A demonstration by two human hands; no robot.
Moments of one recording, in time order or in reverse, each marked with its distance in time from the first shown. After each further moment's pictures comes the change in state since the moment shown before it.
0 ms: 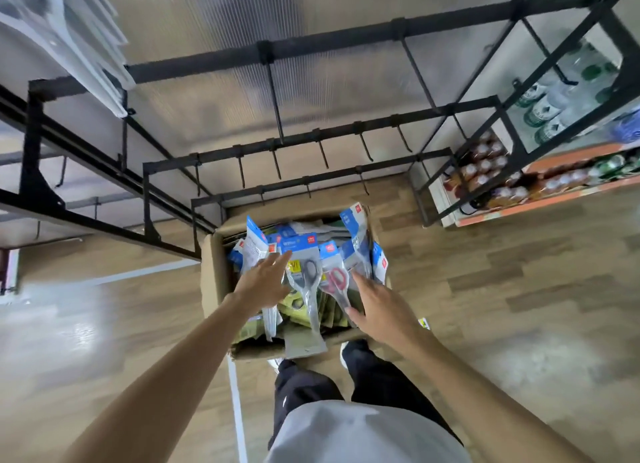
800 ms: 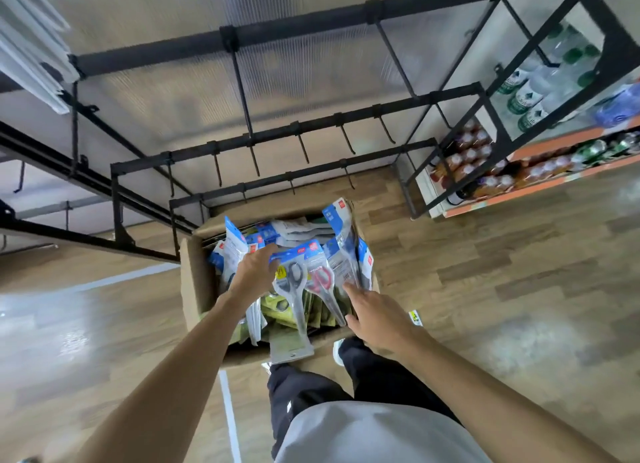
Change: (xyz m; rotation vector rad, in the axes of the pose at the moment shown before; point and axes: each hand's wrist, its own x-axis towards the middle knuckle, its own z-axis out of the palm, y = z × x) left_hand 0.046 0.013 0.018 -0.420 0.215 -0.147; right_hand 0.000 0.025 0.014 -0.078 -0.175 -0.007
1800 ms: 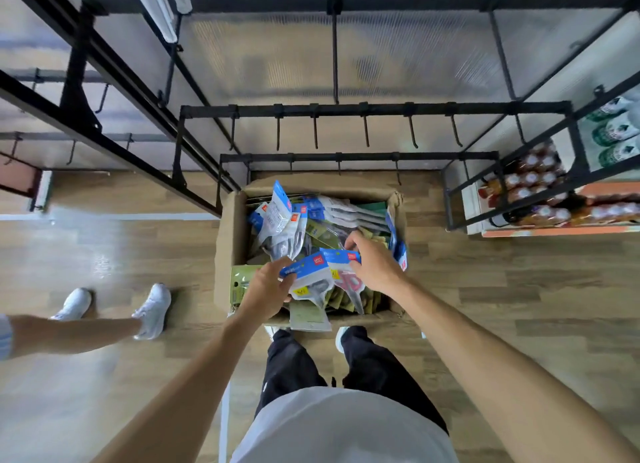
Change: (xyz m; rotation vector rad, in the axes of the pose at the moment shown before) left_hand -0.105 -0.025 0.010 -0.353 0.077 -0.221; right_hand 0.084 -0.031 -0.015 0.309 0.050 -0.068
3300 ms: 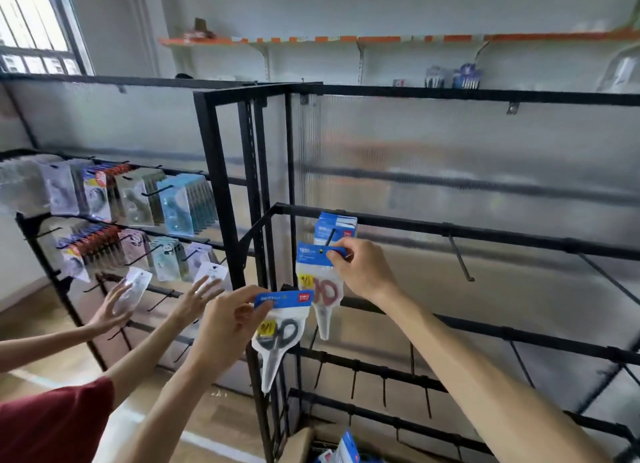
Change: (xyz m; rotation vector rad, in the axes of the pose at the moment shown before) left_hand -0.161 0.130 -0.347 -0.107 0.822 0.812; right_hand -0.031 -0.407 -0.259 0.147 0.536 -0.773
